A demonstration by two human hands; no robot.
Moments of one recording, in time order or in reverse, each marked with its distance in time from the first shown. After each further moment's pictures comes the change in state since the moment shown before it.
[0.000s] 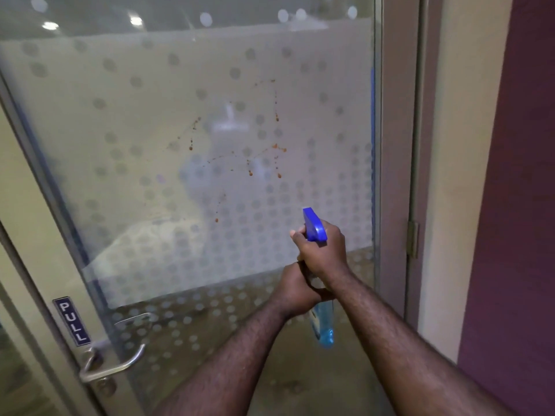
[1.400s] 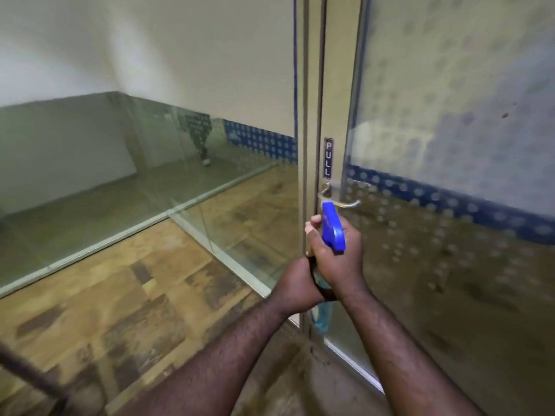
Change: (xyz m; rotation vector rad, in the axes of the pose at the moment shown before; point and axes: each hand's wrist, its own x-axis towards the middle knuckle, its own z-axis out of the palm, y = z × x) left_hand -0.331 -0.067 -0.072 0.227 0.669 -0.551; right_hand -0.290 -0.028 0.129 0.517 -0.868 0.025
